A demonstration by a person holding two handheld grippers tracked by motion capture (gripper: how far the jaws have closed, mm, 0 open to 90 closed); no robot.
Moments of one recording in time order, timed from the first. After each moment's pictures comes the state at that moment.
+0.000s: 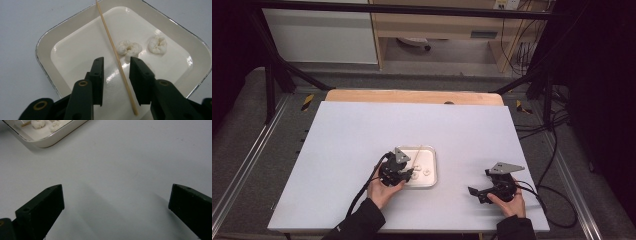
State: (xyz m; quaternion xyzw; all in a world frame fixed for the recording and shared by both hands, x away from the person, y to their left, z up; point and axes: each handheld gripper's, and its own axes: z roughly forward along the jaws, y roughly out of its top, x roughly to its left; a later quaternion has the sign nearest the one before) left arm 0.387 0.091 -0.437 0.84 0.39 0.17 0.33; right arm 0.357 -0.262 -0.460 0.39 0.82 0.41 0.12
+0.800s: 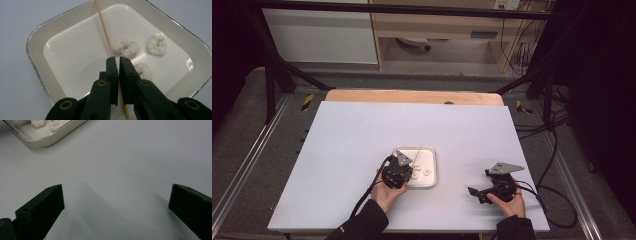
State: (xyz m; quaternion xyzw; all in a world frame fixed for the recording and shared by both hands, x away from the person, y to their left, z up) left arm 0.381 0.083 -0.446 0.83 0.41 0.18 0.34; right arm 0.357 -0.261 -0.461 0.39 0.82 0.41 0.12
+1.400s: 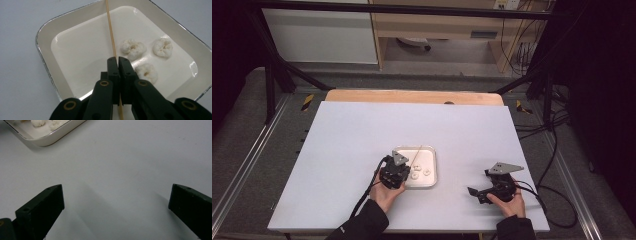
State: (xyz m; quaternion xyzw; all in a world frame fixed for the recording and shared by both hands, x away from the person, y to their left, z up) left arm 0.381 0.091 -0.447 0.81 0.44 0.17 0.35; right arm 0.357 -0.261 -0.461 0.39 0.82 0.41 0.12
